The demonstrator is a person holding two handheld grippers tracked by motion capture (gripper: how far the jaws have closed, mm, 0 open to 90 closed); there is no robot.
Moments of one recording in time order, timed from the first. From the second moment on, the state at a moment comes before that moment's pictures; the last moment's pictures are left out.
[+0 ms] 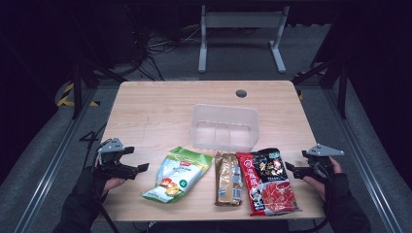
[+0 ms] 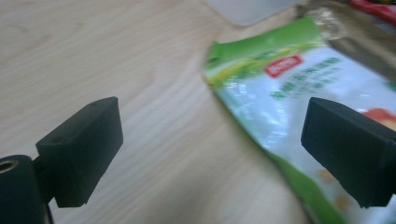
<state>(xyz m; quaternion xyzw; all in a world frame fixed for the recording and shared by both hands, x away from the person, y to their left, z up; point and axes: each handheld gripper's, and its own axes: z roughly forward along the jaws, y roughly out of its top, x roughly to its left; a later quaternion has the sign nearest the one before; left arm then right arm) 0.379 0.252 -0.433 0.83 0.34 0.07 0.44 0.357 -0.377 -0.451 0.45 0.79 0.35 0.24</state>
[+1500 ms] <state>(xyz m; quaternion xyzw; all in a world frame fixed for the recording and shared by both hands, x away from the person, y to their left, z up) 0.437 0.139 -0.459 0.89 0.32 0.11 0.31 0.361 -0.357 -0.449 0.42 0.81 0.35 0.21</state>
